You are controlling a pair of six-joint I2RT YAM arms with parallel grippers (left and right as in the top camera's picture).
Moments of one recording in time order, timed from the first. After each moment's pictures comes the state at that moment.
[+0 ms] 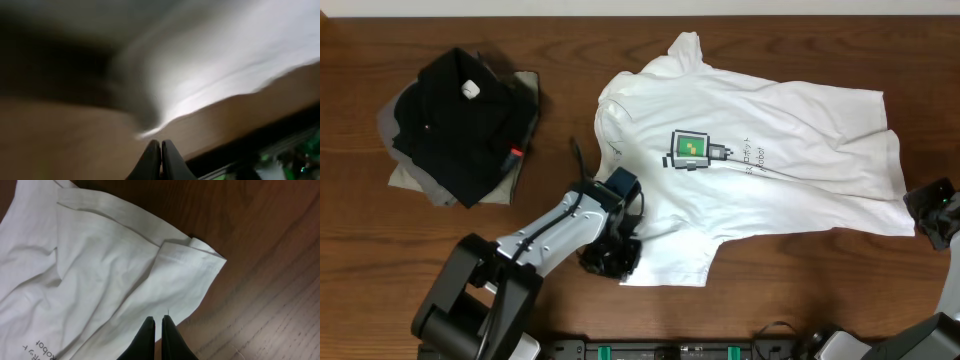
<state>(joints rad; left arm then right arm) -0.57 1.67 0.86 -0.98 0.39 -0.28 -0.70 1.37 0.98 -0.75 -0.11 0.48</state>
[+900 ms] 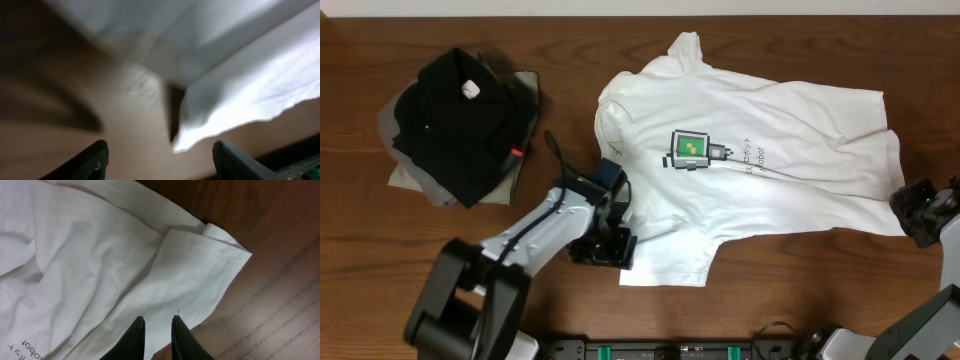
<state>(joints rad) -0.51 1.65 0.86 -0.89 0.34 -0.25 -0.67 1.46 0.92 -0.66 -0.14 0.49</state>
